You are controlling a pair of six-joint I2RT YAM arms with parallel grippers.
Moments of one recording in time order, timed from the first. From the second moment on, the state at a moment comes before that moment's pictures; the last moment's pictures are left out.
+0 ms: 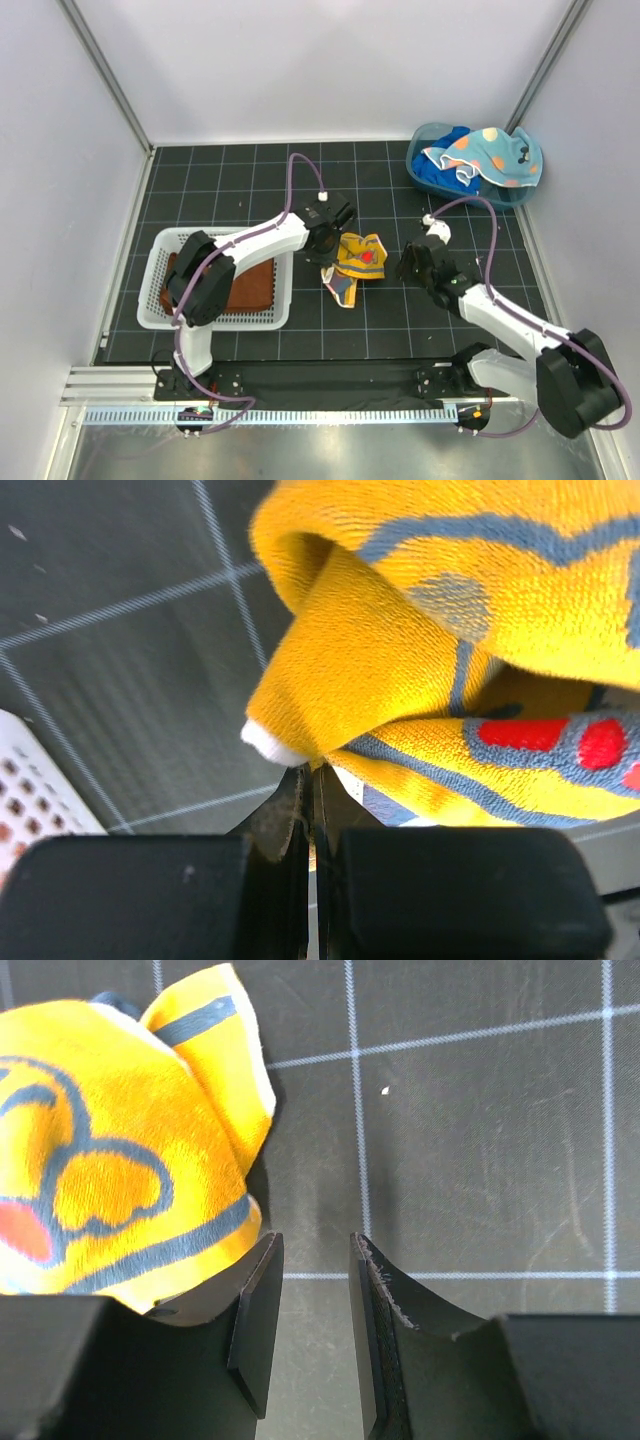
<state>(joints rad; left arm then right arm) -0.82 1.92 1.48 -0.76 -0.12 -0.56 0.46 1.11 0.53 -0.19 0.21 0.56</state>
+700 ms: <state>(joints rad) -0.79 1.92 1.59 -0.78 -0.13 -0.56 0.61 1.23 0.30 0.28 0.28 0.68</state>
